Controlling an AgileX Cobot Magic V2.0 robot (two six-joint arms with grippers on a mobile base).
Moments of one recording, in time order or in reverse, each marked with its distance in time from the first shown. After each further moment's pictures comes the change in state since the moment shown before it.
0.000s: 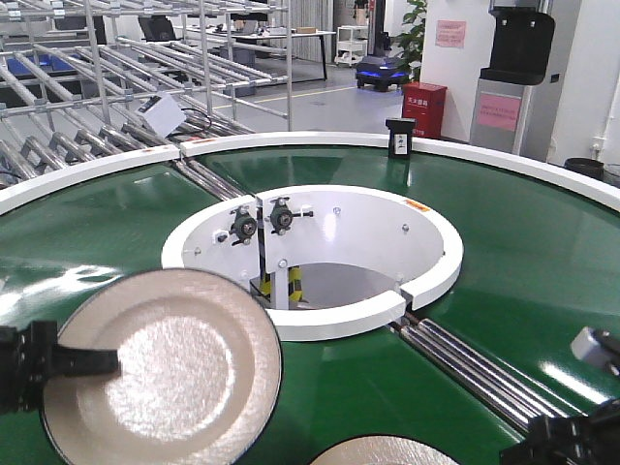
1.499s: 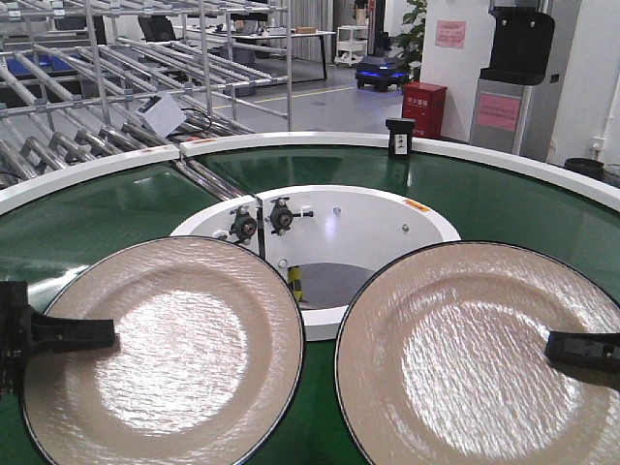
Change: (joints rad) left arm 0.000 -0.172 0.022 -0.015 0.094 -0.175; right arm -0.190 -0.353 -0.003 0.465 0.199 -0.077
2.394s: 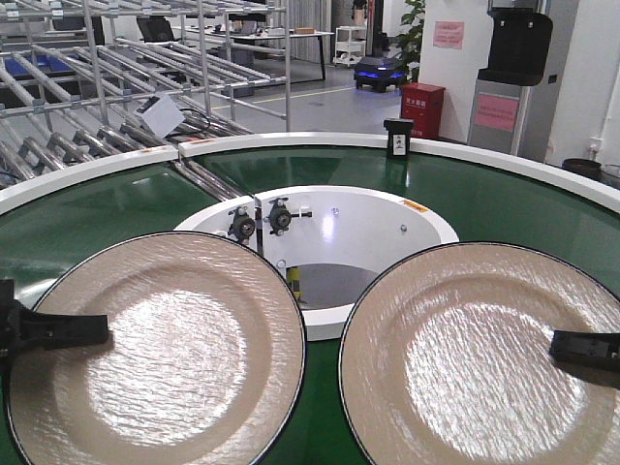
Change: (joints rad) left arm 0.000 -0.057 -0.001 0.024 0.008 0.000; right arm -0.001 -0.015 0.000 -0.014 -0.015 0.001
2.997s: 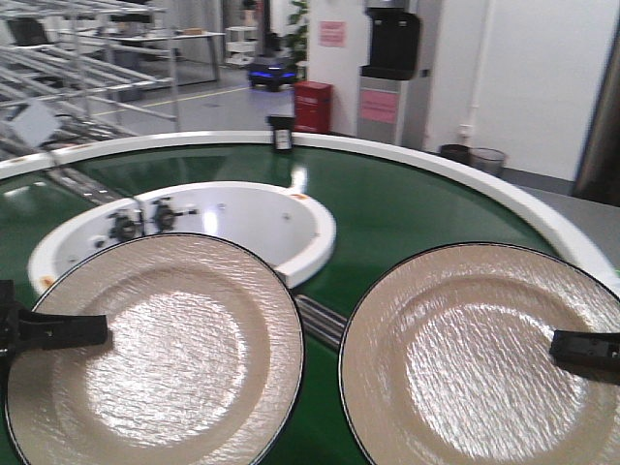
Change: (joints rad) left arm 0.000 0.000 0.000 0.002 -0.002 0.000; right arm 0.000 0.000 0.000 0.000 0.000 0.000
